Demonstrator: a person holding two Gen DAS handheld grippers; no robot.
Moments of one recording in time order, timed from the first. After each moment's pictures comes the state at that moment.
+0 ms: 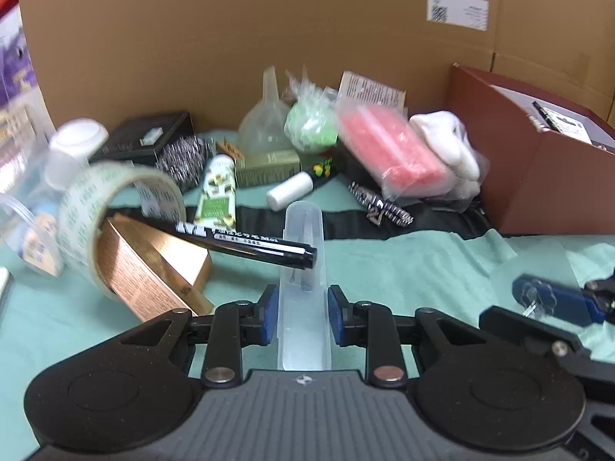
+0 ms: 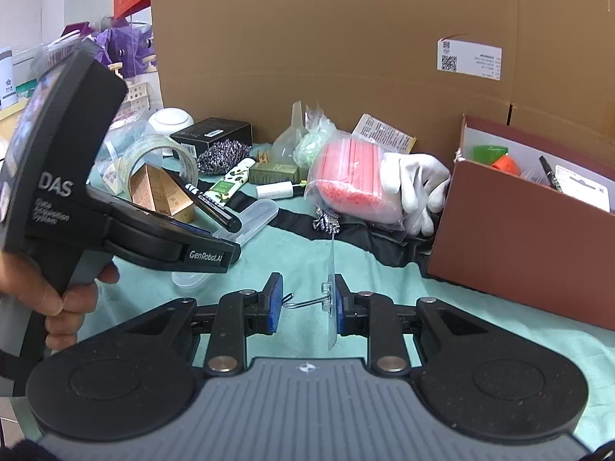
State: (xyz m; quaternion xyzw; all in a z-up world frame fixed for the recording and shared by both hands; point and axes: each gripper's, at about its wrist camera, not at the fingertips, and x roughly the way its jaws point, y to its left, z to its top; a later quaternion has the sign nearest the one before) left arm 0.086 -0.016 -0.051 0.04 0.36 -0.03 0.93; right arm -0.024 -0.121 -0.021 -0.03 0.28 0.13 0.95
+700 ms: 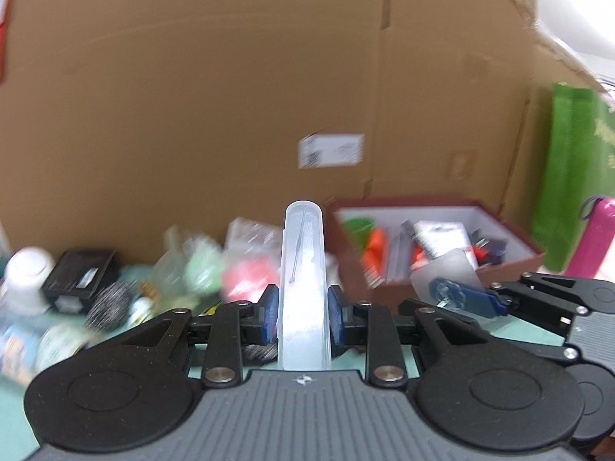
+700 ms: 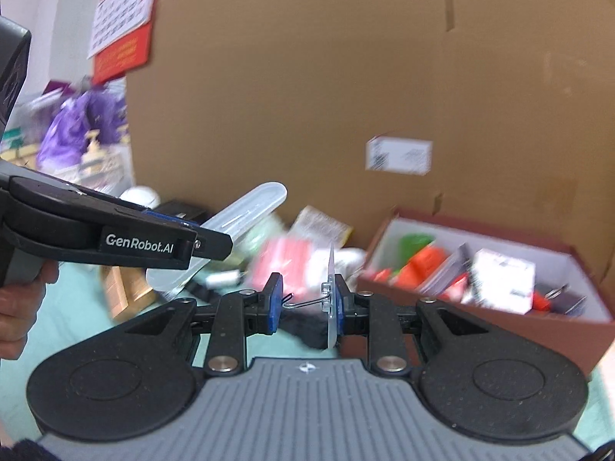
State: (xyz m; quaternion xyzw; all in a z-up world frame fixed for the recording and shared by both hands) left arm 0.068 -0.080 0.058 0.02 0.24 -0.16 0.96; right arm -0.040 -0.173 0.047 -0.03 0.18 0.08 0.98
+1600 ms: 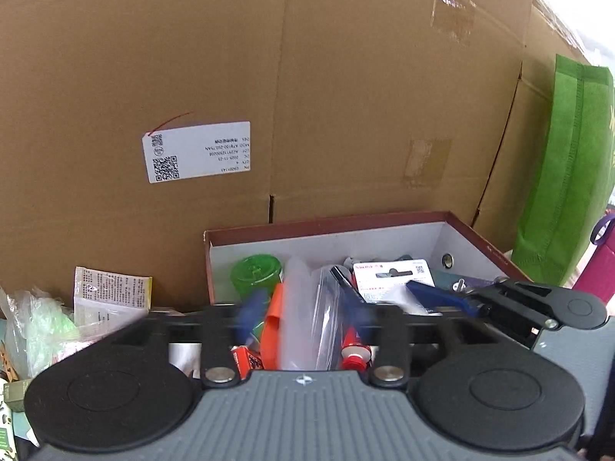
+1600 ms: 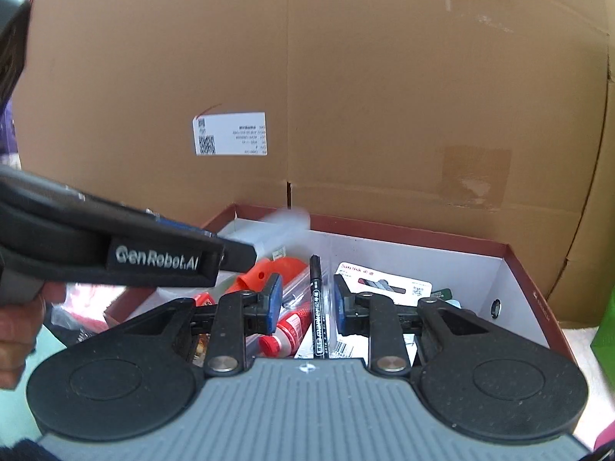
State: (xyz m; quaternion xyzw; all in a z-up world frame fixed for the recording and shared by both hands) left arm 0.195 -0.194 0.030 0.01 0.26 -0.24 0.94; right arm 0.066 -0.285 0.013 -0.02 0.21 -0.02 0.98
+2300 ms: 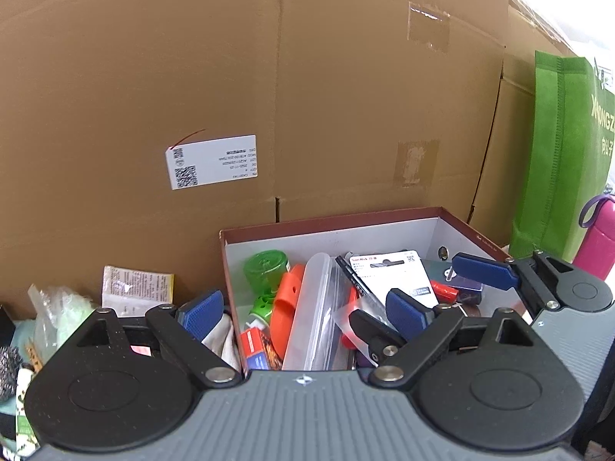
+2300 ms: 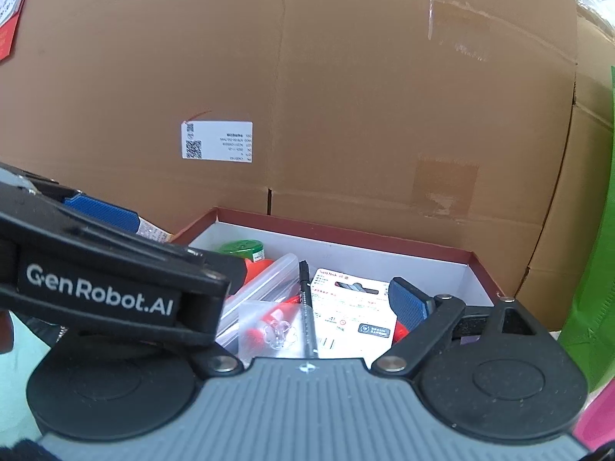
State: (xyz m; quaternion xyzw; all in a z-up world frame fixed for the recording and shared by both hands) left arm 0.157 -0.183 0.041 0.03 0.24 -0.23 0.94; right arm 0.039 -0.270 0.020 -0.04 0.18 -0.07 0.98
